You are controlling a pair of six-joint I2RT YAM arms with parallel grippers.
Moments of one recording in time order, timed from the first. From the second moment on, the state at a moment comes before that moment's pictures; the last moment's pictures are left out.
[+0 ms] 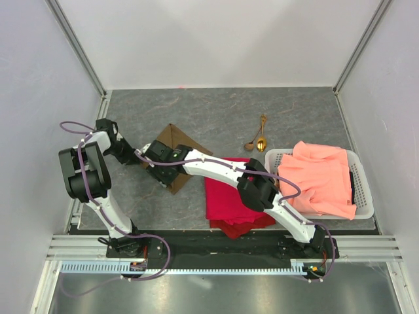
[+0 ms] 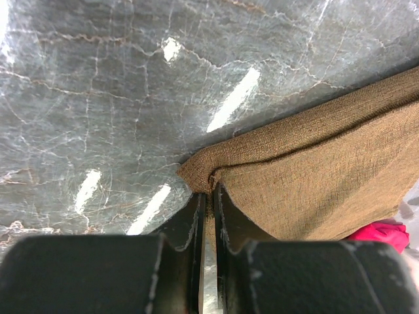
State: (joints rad) left arm 0.29 1.86 1.16 -0.60 0.30 -0.45; right arm 1.11 2.45 2.23 -0.78 0.00 0.16
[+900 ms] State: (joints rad) left arm 0.29 1.86 1.15 -0.61 0.31 -0.48; right arm 1.15 2.50 2.20 -0.75 0.11 0.10
